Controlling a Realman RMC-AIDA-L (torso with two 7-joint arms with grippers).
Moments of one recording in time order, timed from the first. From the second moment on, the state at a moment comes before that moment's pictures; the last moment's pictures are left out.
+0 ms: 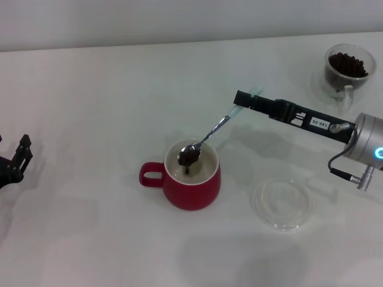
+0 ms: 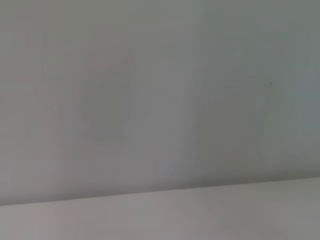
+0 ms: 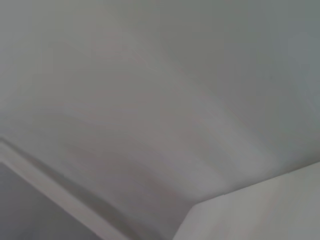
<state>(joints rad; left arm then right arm) -0.38 -2.08 -0.52 -0.02 -0.90 -1.13 2.83 0.48 2.02 -0.85 -0.23 1.68 1.50 -1.51</state>
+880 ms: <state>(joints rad) -0.39 -2.08 -0.52 -0.02 -0.90 -1.12 2.83 0.48 2.02 -0.90 -0.29 1.68 1.51 -1.70</state>
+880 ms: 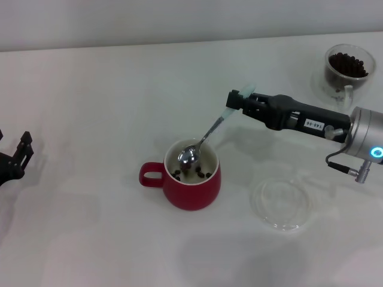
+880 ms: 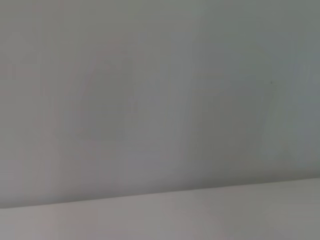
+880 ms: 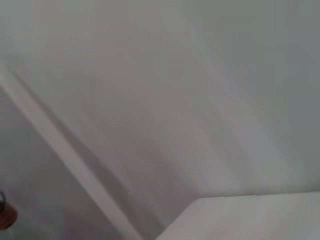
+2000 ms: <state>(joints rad) -0.41 -2.08 -0.53 -0.01 -0.91 -1.09 2.83 0.38 1.96 -0.91 -0.38 1.75 1.61 -1.54</state>
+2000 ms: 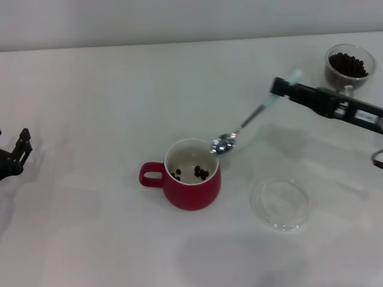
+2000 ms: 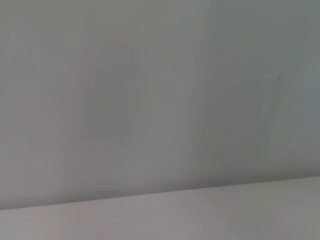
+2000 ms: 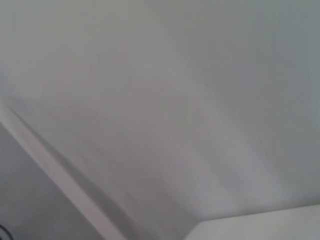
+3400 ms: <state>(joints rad) -0.42 -2.08 -0.52 -0.01 -0.90 -1.09 2.83 0.23 1.92 -0.88 -0.40 1.61 1.53 -1.58</state>
